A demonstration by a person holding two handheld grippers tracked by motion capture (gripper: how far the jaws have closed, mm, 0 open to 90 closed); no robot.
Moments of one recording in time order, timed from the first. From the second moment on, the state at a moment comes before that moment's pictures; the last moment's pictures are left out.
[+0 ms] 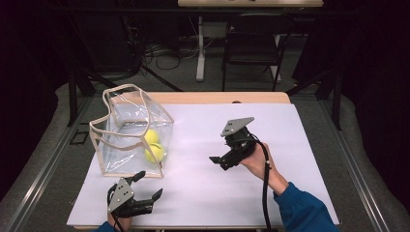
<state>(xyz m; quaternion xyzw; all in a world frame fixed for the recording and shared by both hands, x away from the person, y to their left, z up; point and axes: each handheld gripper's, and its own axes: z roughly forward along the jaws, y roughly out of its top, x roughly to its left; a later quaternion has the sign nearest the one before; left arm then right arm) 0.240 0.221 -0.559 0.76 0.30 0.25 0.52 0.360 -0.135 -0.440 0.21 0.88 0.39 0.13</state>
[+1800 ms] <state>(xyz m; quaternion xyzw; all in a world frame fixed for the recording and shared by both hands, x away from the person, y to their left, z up) 0.240 0.220 -0.559 0.76 0.31 0.26 0.52 0.312 -0.209 -0.529 0.30 0.87 0.37 0.12</state>
